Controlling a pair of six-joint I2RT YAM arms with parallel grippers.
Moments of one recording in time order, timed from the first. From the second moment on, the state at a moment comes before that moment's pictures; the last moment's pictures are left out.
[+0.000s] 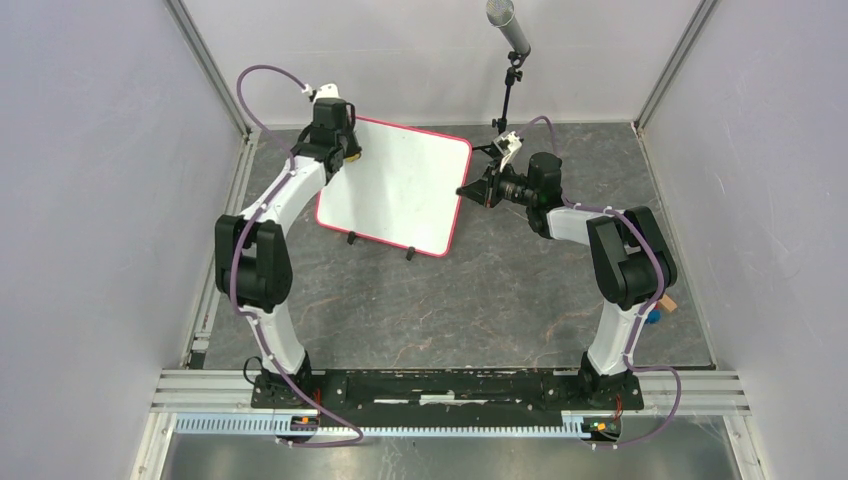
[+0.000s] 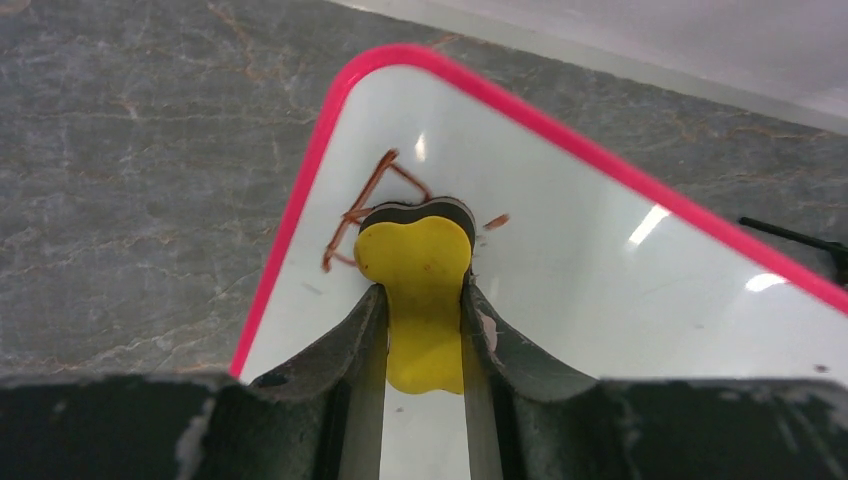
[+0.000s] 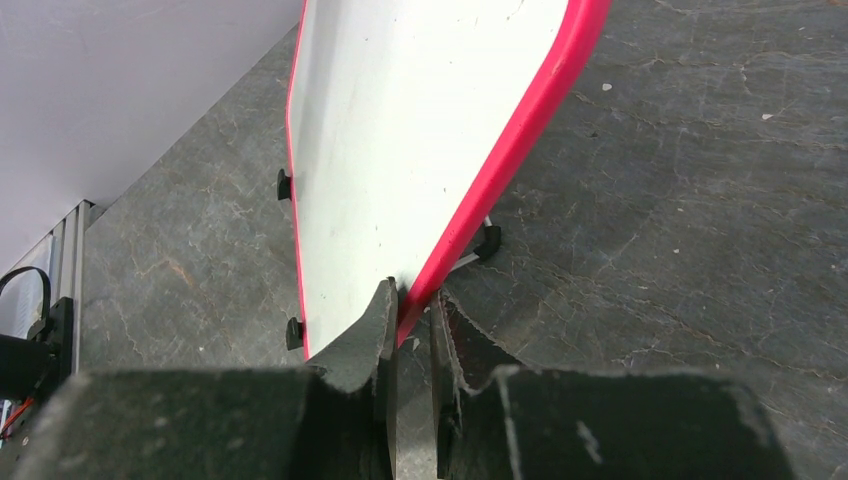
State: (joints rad) left arm -0.21 1.85 1.53 -0.23 -0.26 -0.33; right arm 0.28 1.89 1.02 0.68 -0.78 0.30
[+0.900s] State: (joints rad) left arm -0.10 1.89 1.52 -0.17 -0.16 -0.45; right arm 0.29 1.89 1.02 0.68 -0.77 0.30
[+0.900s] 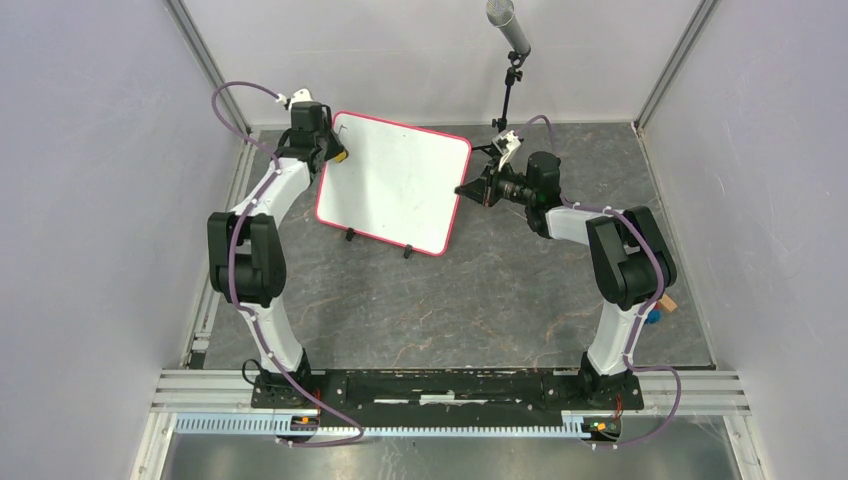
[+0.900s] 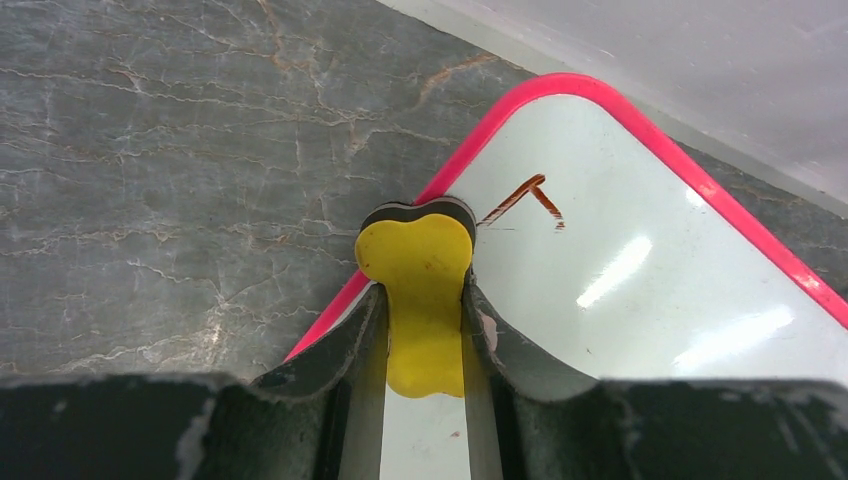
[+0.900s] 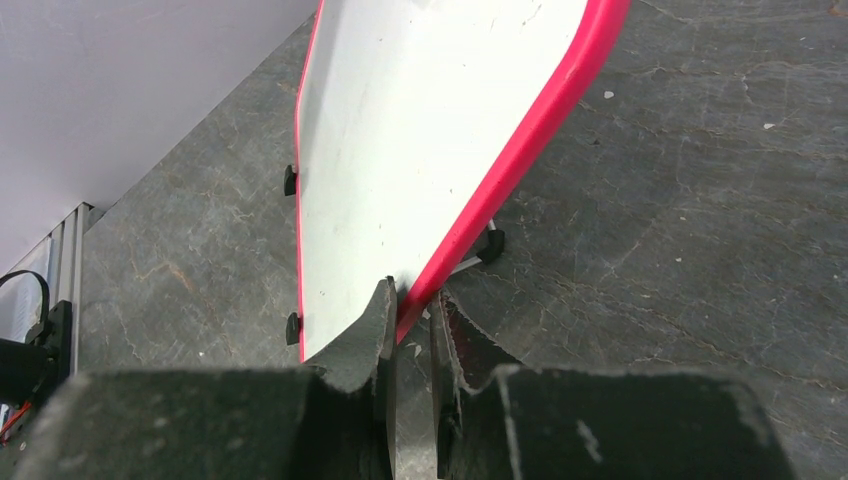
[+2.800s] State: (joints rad) left arm -0.12 1.97 1.69 -0.27 -0.10 -0.49; right arm 0.30 1.89 1.03 0.65 -0.76 0.28
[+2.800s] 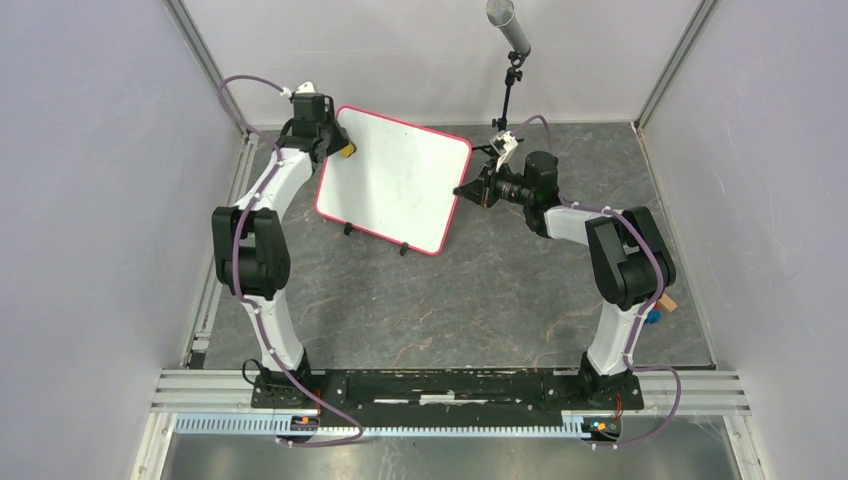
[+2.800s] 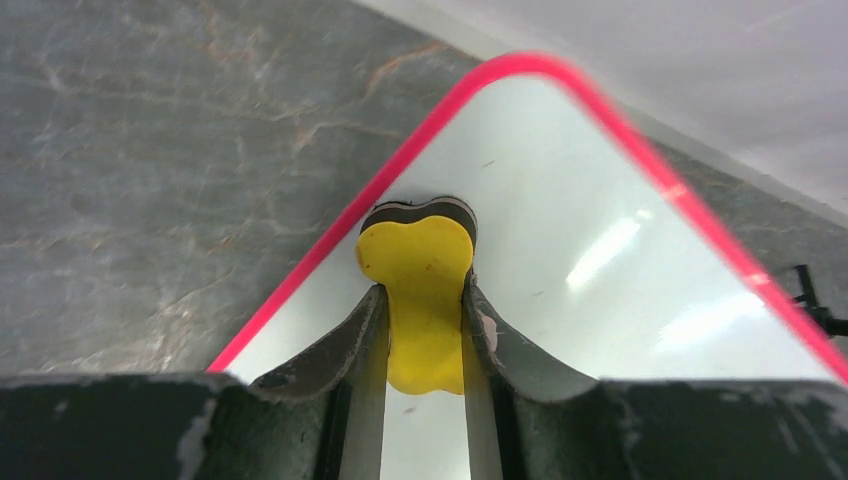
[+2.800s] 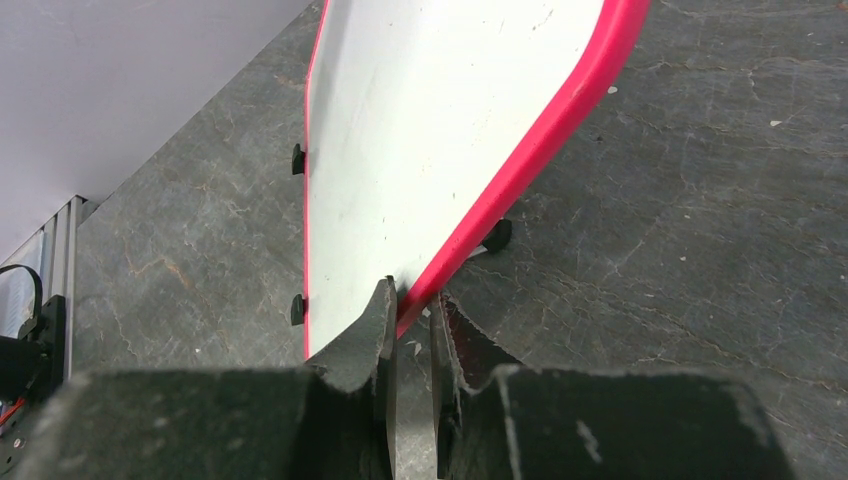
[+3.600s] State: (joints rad) left arm -0.27 2.00 1.78 -0.31 -0.09 -0.30; right arm 0.30 1.89 1.04 0.63 -0.76 0.28
